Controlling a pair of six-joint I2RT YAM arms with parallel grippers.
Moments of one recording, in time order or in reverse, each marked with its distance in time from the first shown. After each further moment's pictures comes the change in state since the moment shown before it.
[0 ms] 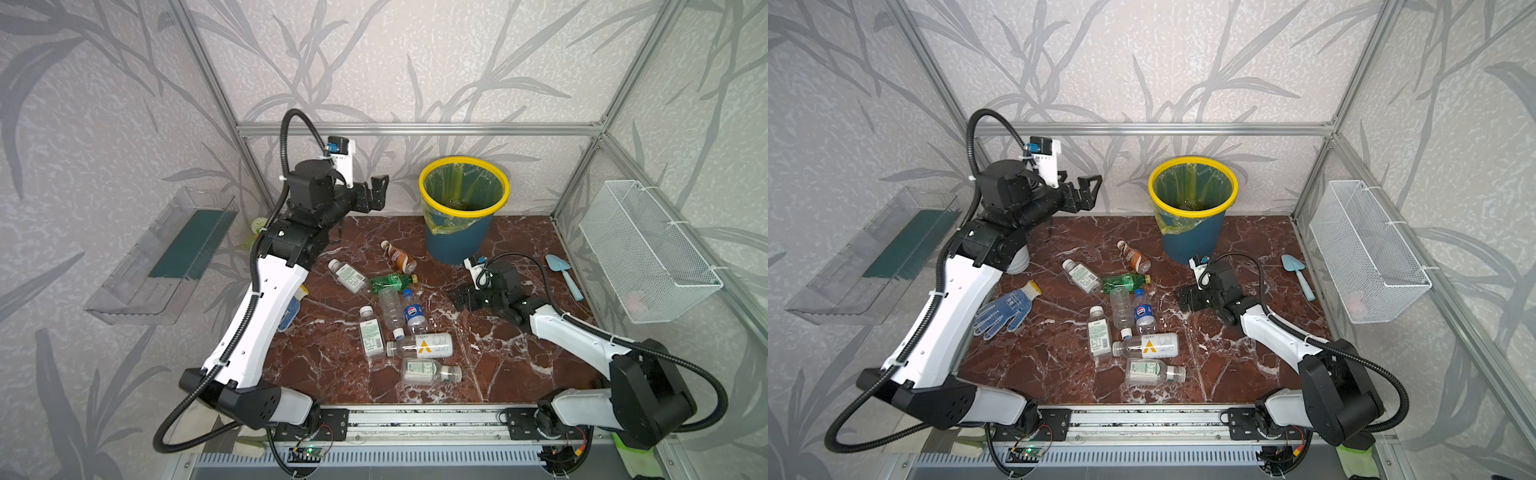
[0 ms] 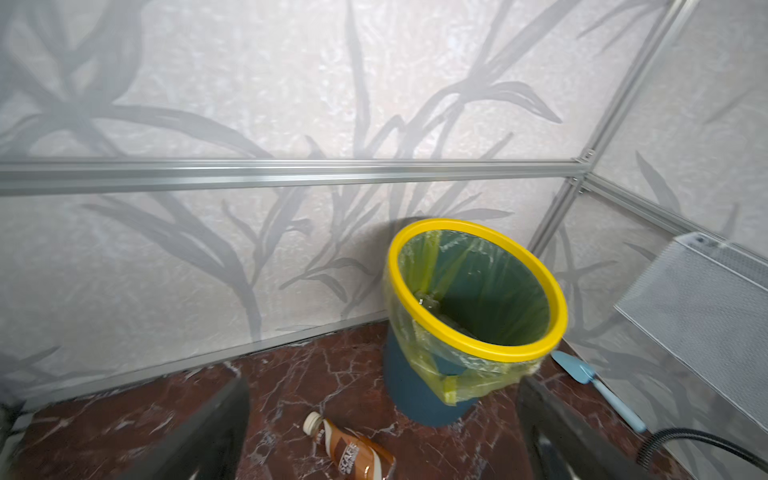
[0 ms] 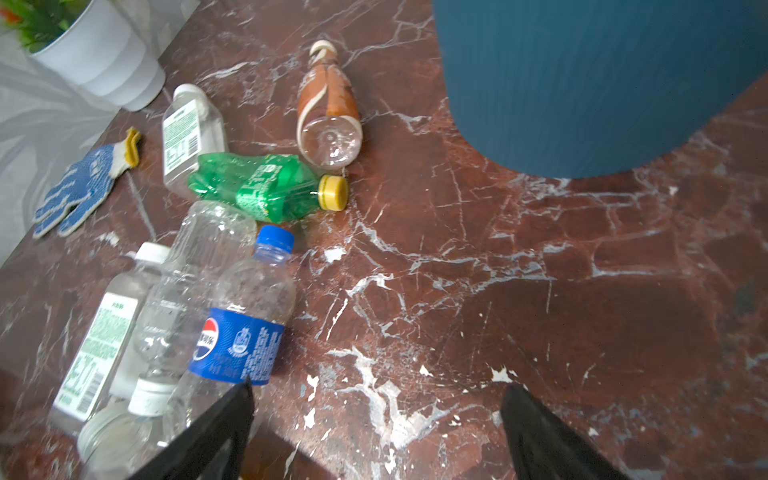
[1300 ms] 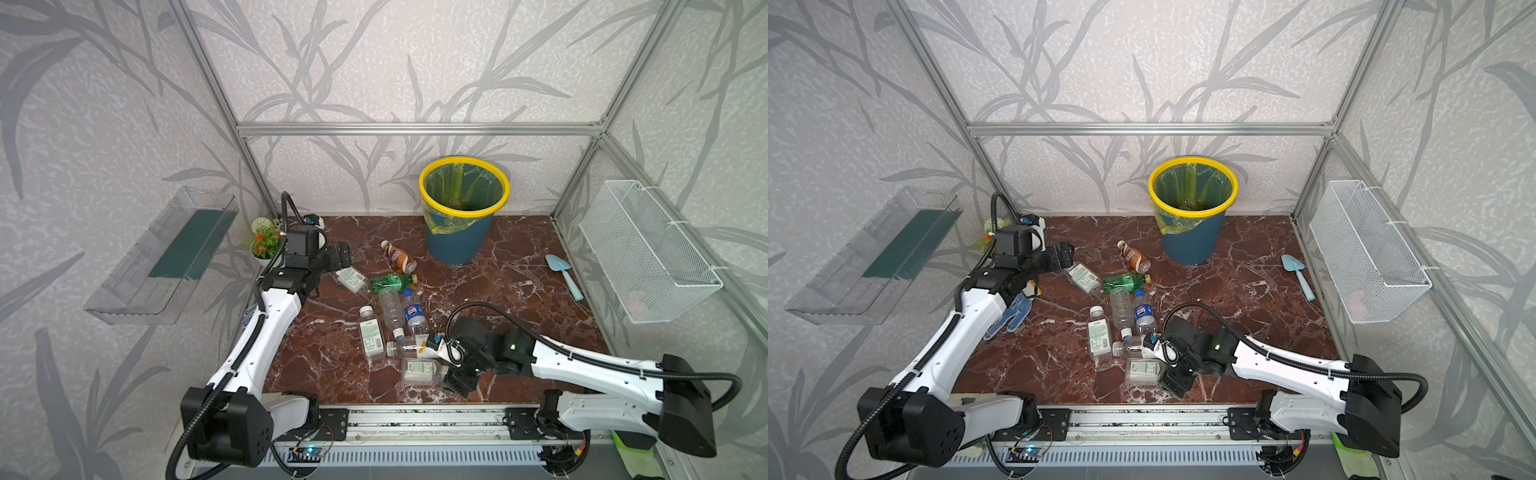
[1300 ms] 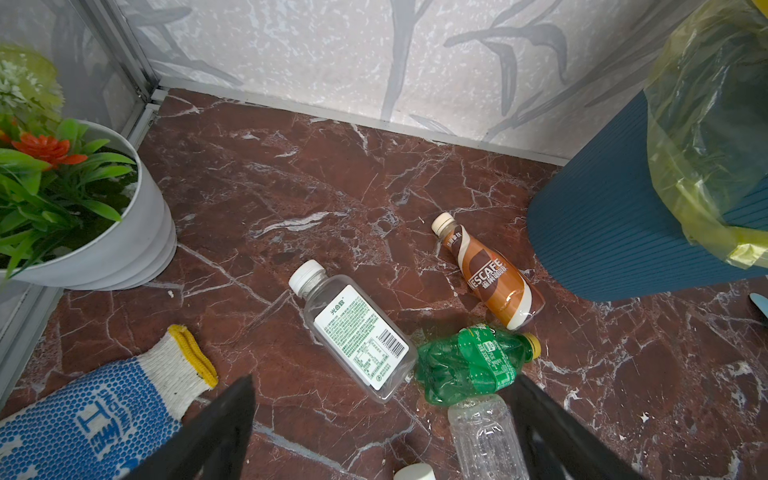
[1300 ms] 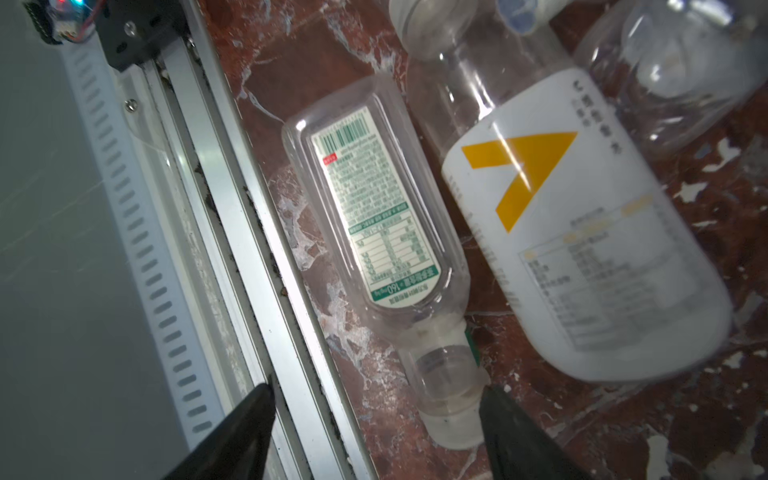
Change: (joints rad) left arm 0.188 -0.144 -0.563 0.009 -0.022 -0.094; right arm 0.618 -0.134 -0.024 -0.546 0.029 -0.145
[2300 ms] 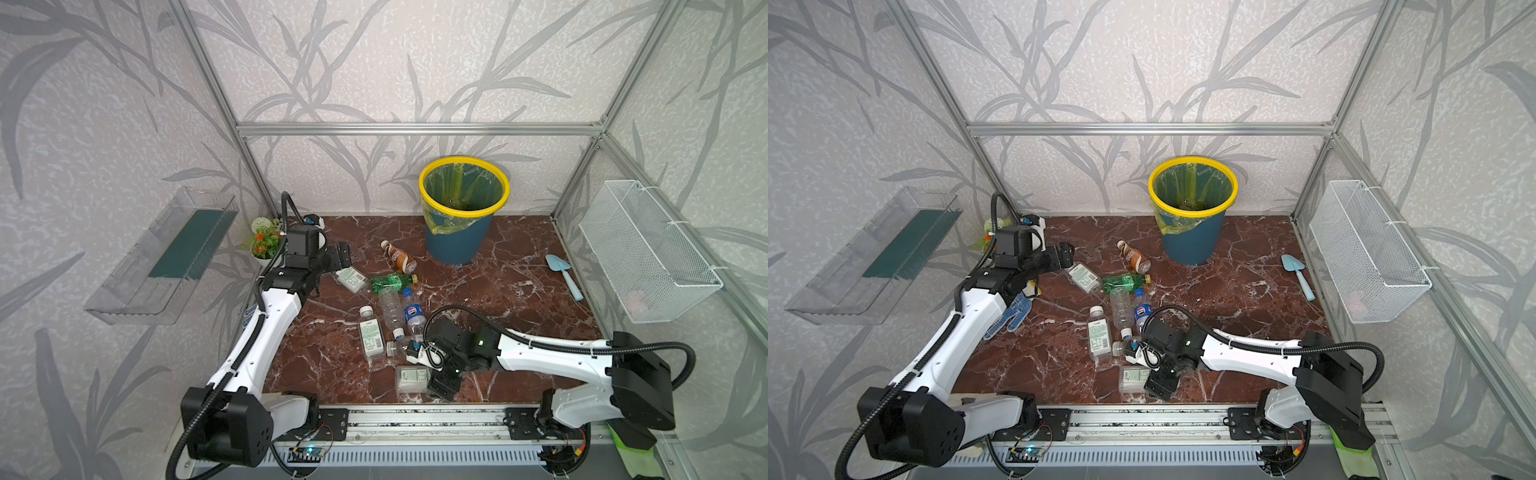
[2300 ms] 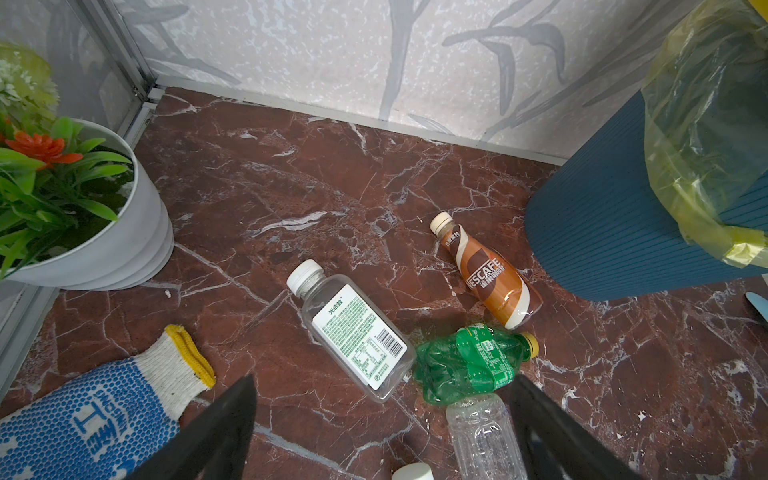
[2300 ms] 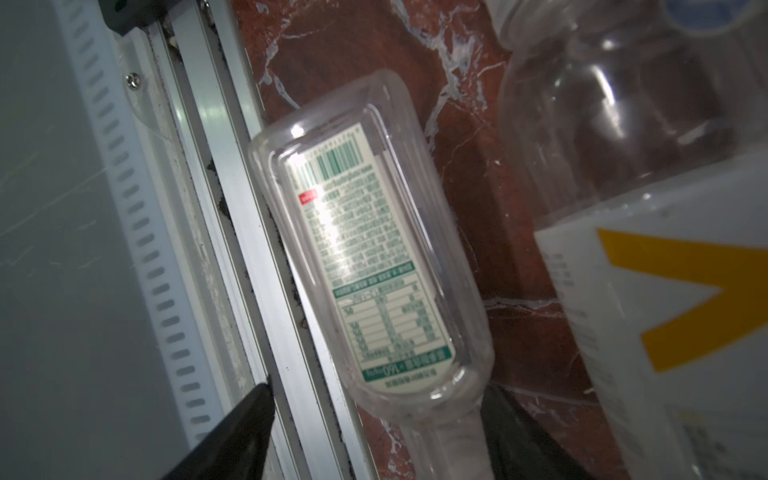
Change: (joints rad) left arm 0.000 0.001 0.000 0.000 0.004 -0.002; right arm 0.060 0.212 0.103 0.039 -0.067 -0.041
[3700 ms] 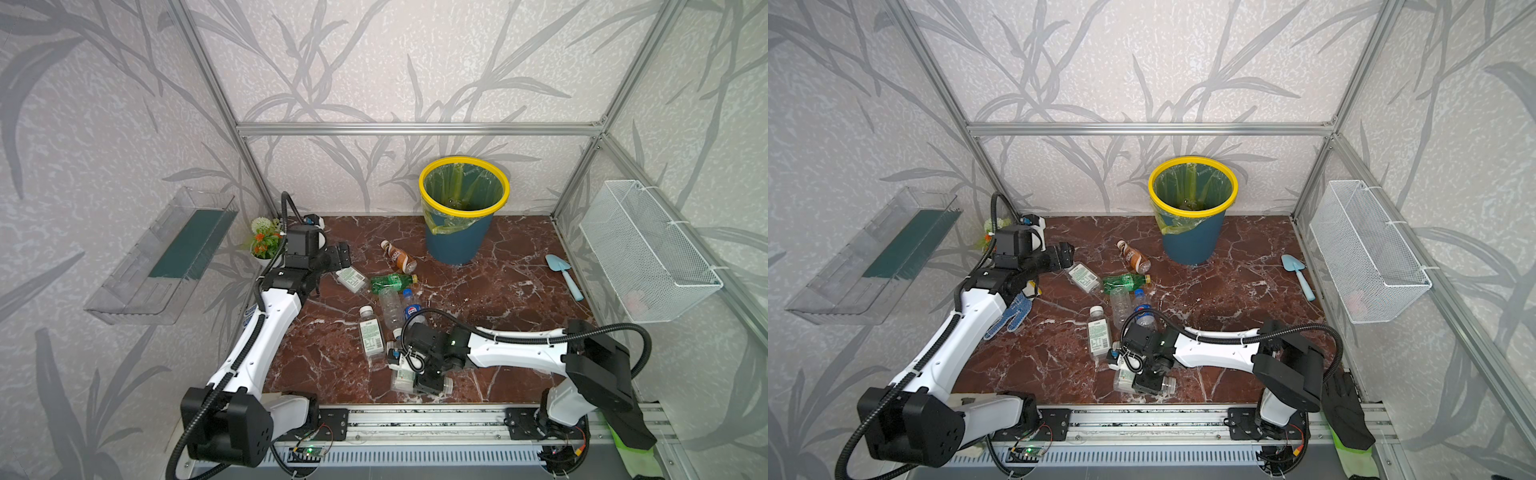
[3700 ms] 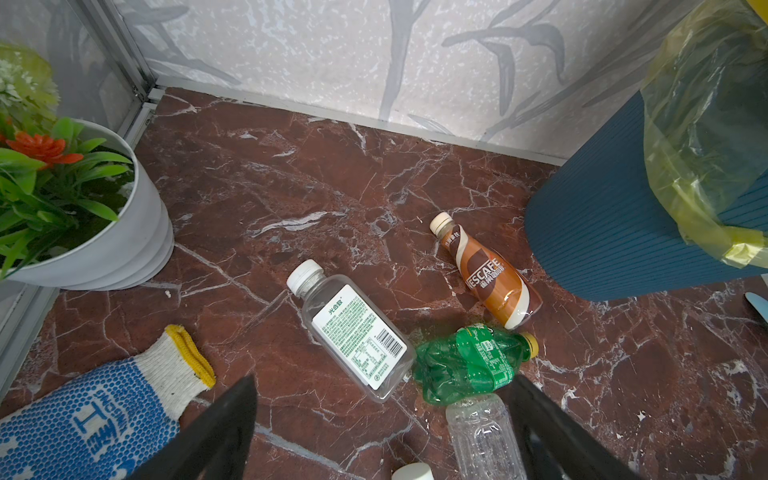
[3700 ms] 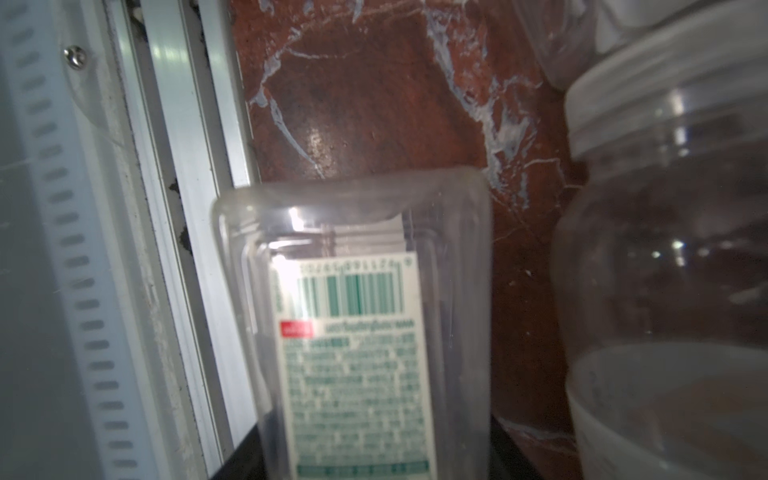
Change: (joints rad) left arm 0.000 -0.002 0.000 0.000 0.000 0.001; right arm 0.049 0.200 0.122 0.046 0.060 -0.141
